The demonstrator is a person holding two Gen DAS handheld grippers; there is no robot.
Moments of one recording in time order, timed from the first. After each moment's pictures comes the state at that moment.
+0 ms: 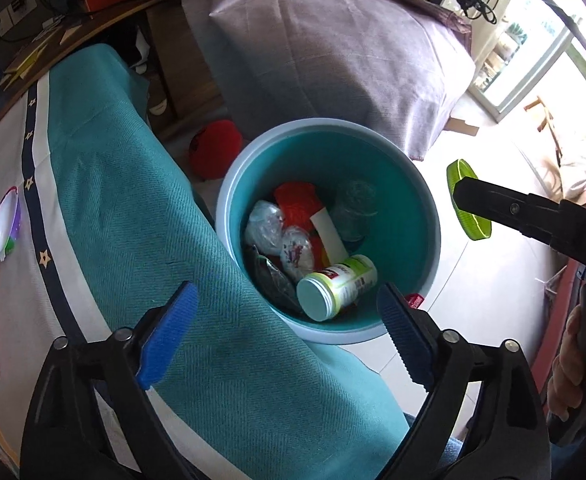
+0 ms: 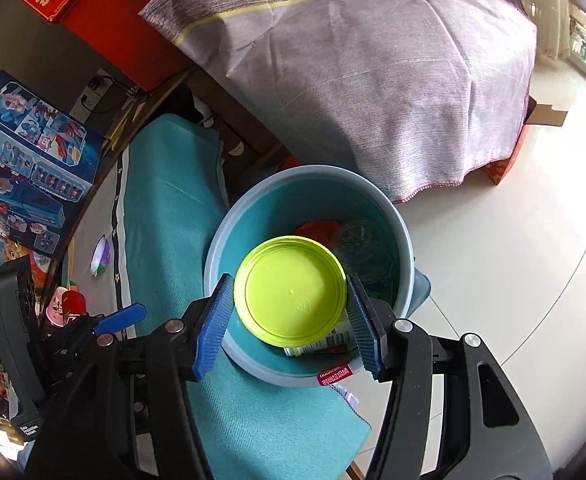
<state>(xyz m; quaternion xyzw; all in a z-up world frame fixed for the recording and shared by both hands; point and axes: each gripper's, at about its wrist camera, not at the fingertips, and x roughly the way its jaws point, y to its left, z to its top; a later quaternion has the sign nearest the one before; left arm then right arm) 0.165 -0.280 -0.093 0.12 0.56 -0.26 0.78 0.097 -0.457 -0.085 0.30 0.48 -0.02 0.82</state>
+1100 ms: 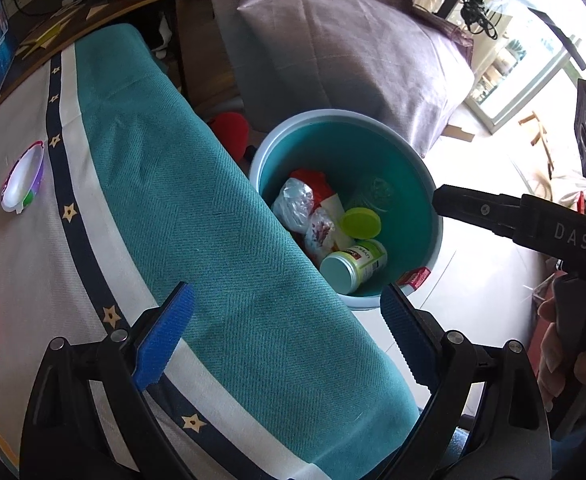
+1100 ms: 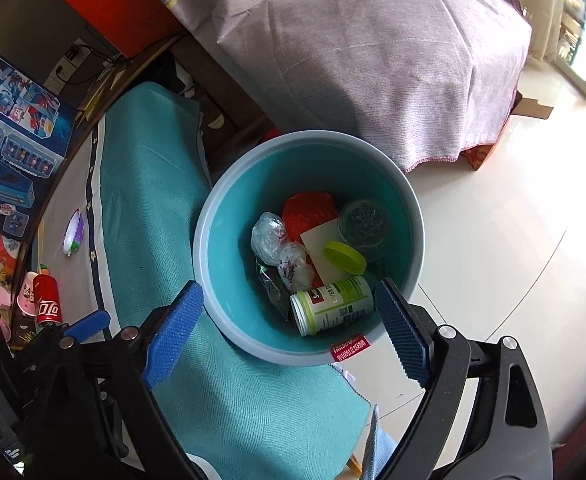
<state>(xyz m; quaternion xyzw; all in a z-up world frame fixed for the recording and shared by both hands) 0.155 -0.229 -0.087 0.09 0.57 -0.27 0.78 0.103 -0.415 -0.088 0.26 0.53 -0.07 0.80</state>
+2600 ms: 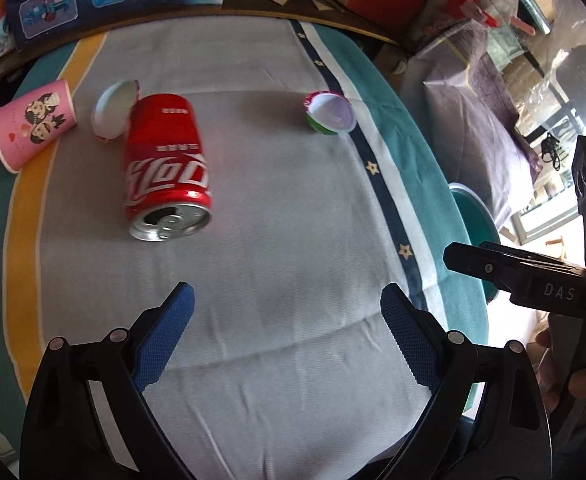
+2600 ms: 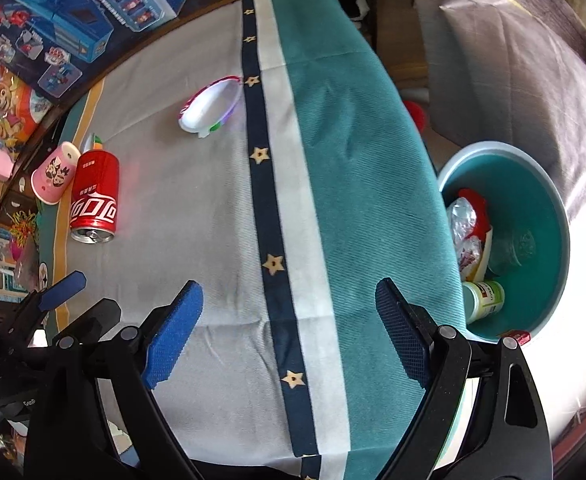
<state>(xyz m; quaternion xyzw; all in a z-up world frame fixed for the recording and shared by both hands) 0.149 0.037 -0.070 -0.08 0.55 -0.12 0.83 0.172 -0.168 -0.065 0.09 0.60 0.07 0.79</state>
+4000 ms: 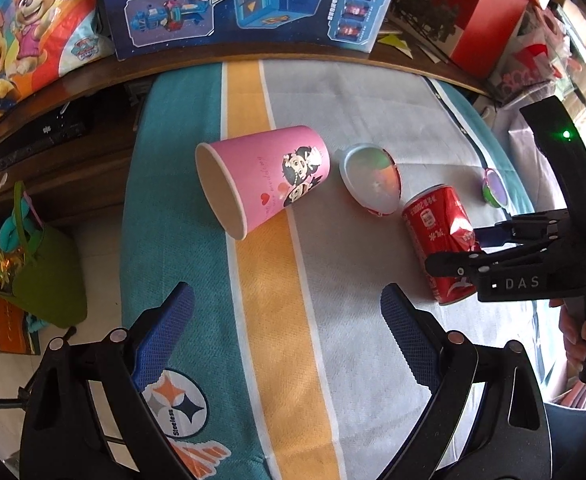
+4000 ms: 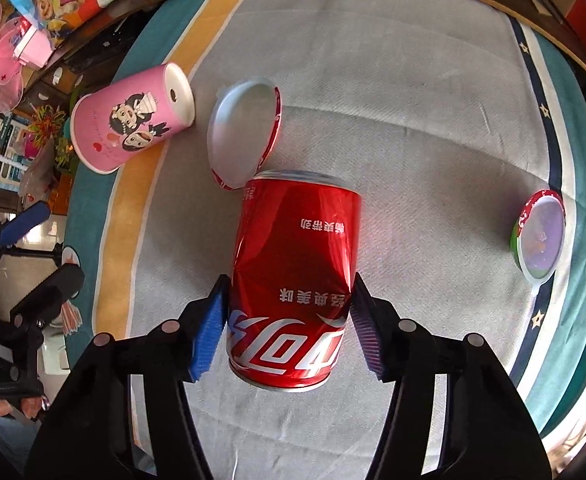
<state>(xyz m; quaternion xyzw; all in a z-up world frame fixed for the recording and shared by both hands) 0.197 0.230 -0.056 -0.03 0.52 -0.06 0.85 0.266 0.056 -0.086 -0.06 0.65 0.20 0.73</state>
